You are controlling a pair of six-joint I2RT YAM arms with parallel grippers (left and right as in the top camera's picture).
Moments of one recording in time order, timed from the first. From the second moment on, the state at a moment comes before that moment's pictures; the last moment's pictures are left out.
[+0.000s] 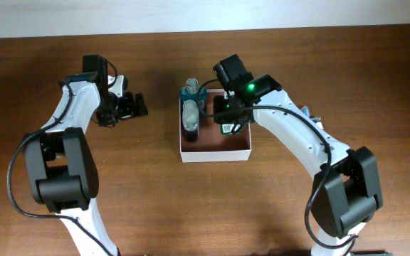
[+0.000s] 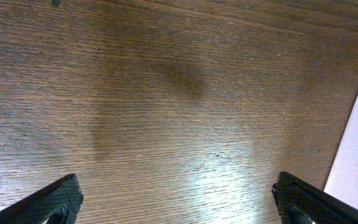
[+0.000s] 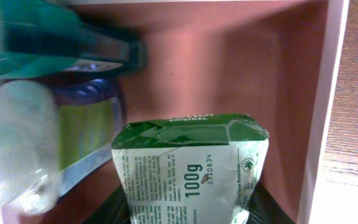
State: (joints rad) left arm 0.06 2.14 1.60 -0.87 0.27 -0.07; right arm 0.48 1.93 1.59 -0.88 -0.04 0.48
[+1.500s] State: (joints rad) left arm 0.06 2.14 1.60 -0.87 0.27 -0.07; right arm 0.48 2.02 1.55 -0.80 0.05 0.49
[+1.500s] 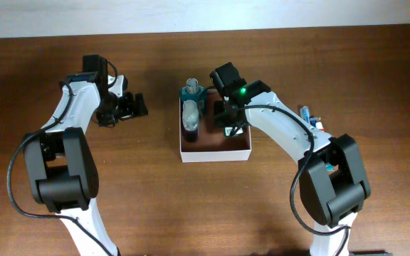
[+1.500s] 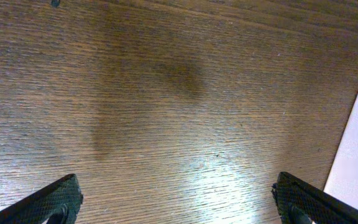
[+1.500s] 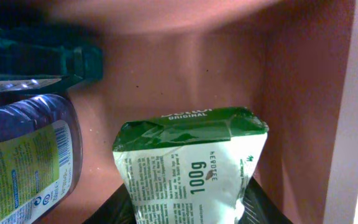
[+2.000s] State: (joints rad) left arm 0.06 2.14 1.60 -0.87 0.27 -0.07; right arm 0.48 2.10 1.55 -0.80 0.05 0.49
